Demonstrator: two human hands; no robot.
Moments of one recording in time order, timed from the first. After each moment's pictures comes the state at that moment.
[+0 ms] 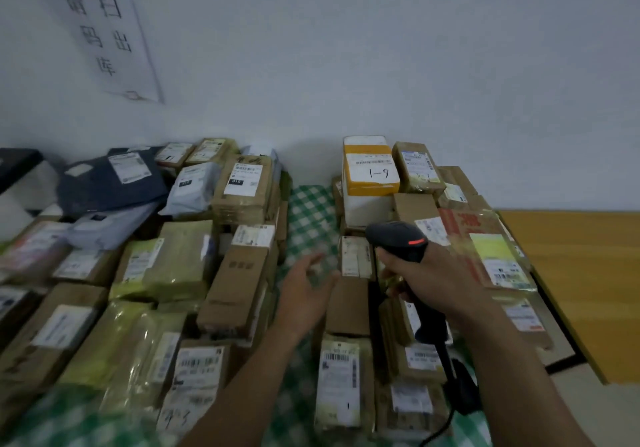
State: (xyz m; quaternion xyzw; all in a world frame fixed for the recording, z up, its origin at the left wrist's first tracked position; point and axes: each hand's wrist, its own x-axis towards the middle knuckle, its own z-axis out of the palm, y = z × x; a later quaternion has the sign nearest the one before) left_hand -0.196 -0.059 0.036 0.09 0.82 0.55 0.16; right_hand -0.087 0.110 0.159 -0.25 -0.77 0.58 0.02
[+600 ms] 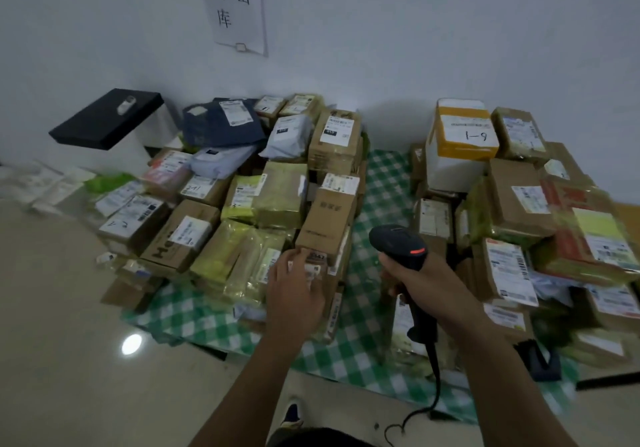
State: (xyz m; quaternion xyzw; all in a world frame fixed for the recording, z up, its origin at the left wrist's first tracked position) left_hand -0.122 -0.249 0.012 0.04 0.94 0.32 0.01; right_hand -0.062 -0.038 0.105 -0.19 -0.76 0.62 -0.07
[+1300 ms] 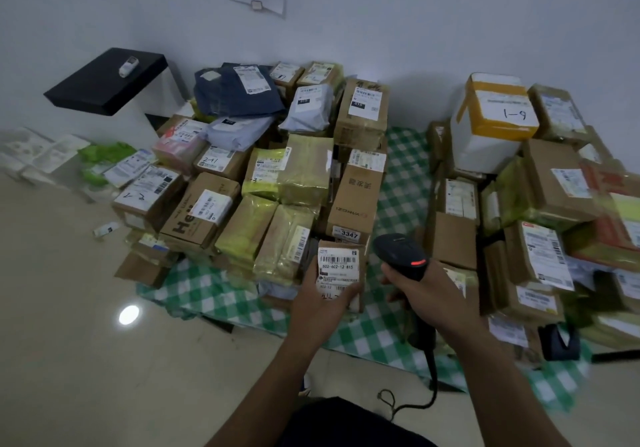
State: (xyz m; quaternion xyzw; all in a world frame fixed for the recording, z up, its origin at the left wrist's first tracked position) left_hand -0.099 -0.291 -0.024 -0.04 0.79 0.58 0.17; right_hand -0.064 -0.108 0.057 -0.23 -0.77 0.60 -0.07
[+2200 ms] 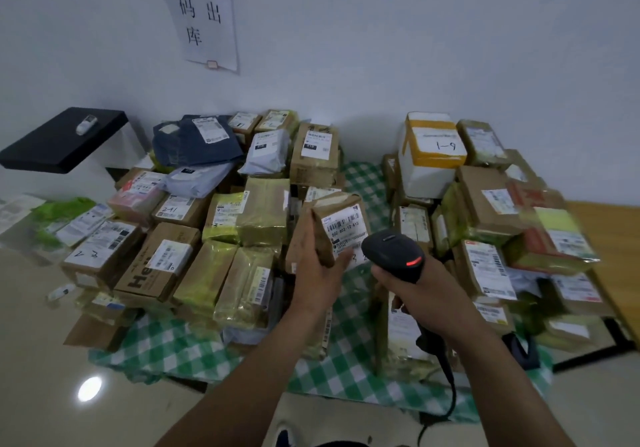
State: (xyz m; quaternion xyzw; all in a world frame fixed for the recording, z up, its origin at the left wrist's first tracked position) left_hand -0.164 -0.206 0.032 0.12 0.74 0.66 0.04; right_hand -0.048 -0.063 0.126 -0.19 -0.82 0.54 0.01
